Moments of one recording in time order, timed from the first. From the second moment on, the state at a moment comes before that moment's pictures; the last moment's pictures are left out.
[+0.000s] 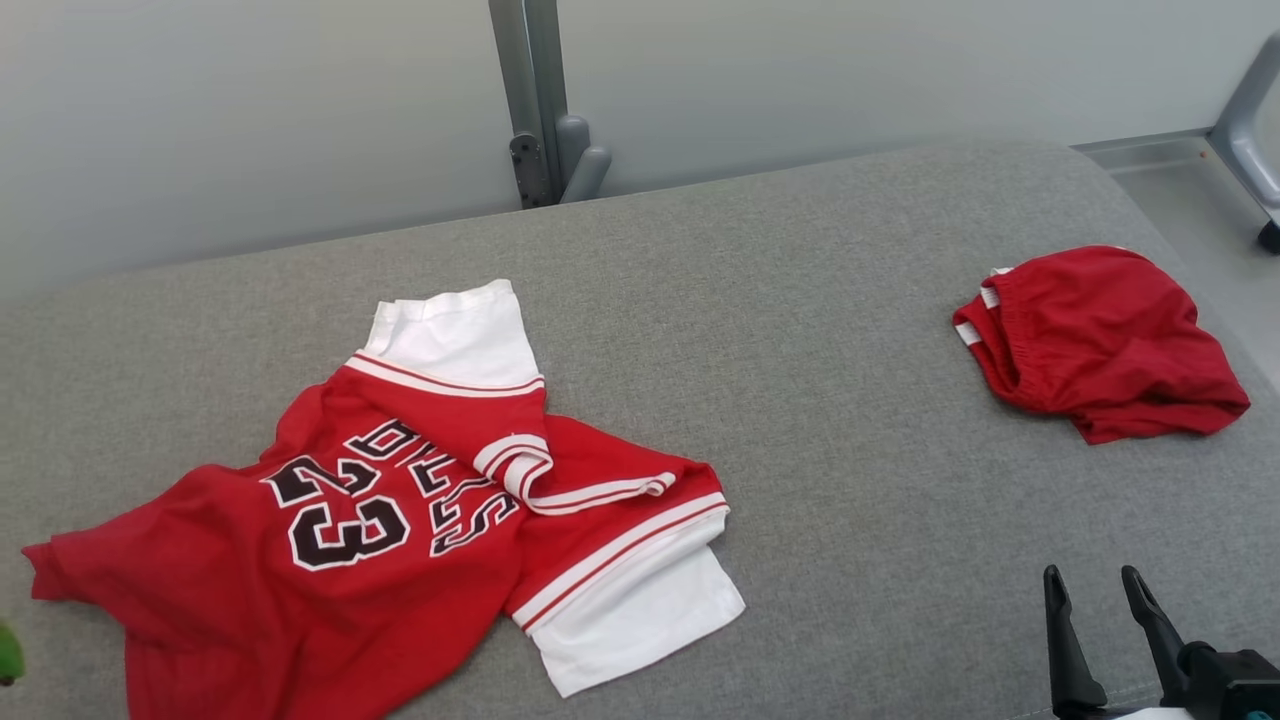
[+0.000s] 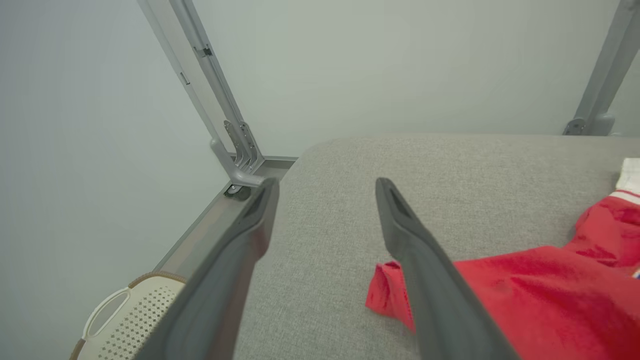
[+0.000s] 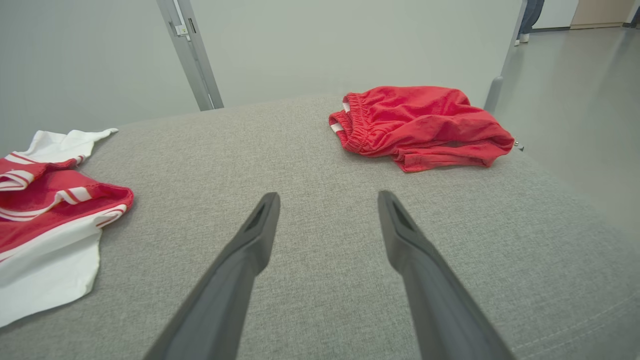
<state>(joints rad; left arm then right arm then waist) -0.20 0.73 -0.27 0.52 -0.79 0.29 -0.20 0.21 -0.05 -0.11 0.11 0.14 0.13 -0.26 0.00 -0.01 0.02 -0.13</state>
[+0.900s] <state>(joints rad) 0.22 0.24 -0.21 0.17 -0.34 0.14 -0.26 0.23 -0.05 -0.16 0.07 0.14 0.13 -0.26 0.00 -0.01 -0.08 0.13</state>
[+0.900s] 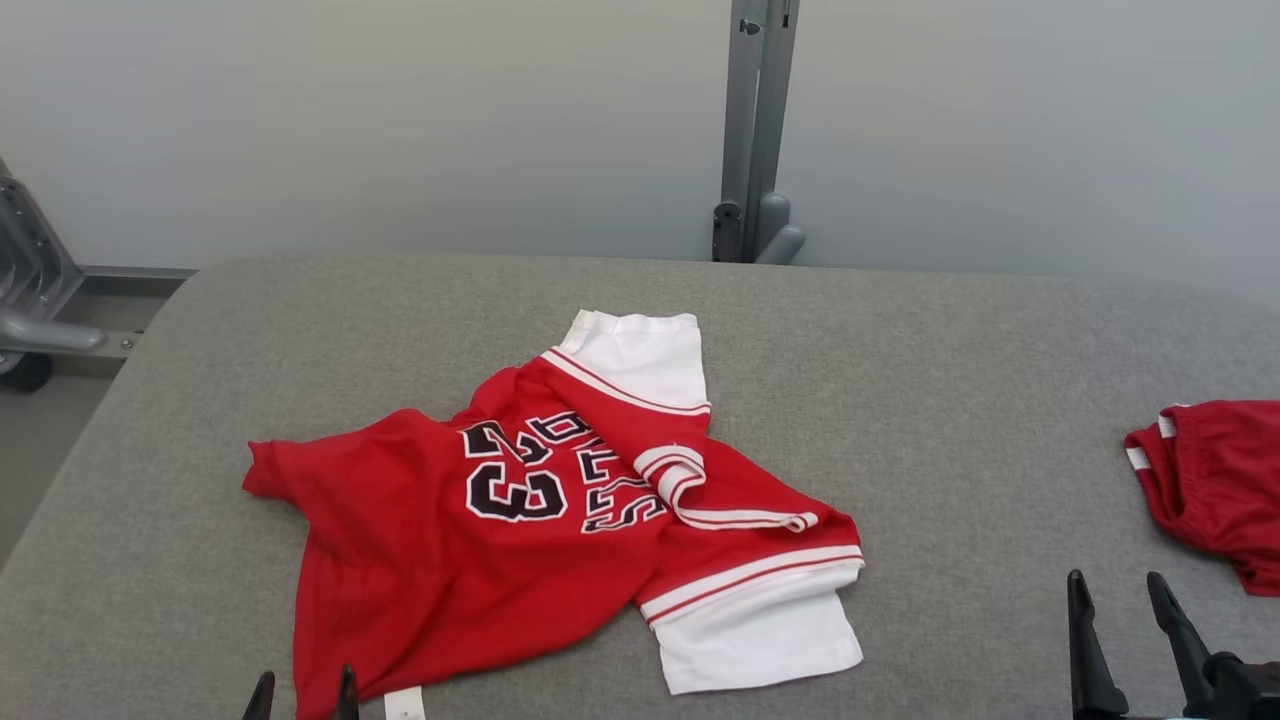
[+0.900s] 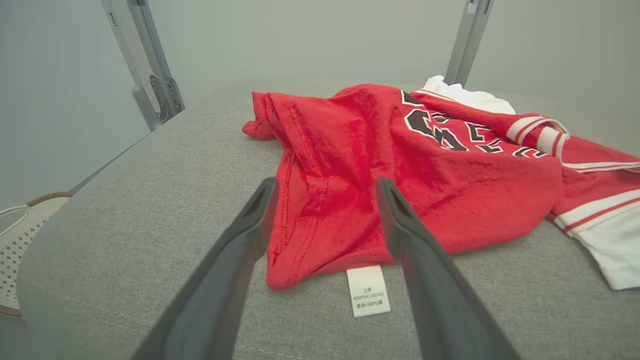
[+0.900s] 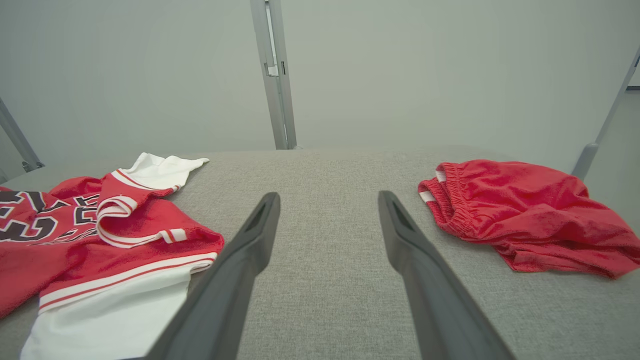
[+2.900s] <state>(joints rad) -0.13 0.11 -0.04 0.81 -0.16 -0.07 -0.24 -0.22 -0.05 0.32 0.84 0.12 0.13 -0.26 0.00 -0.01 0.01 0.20</state>
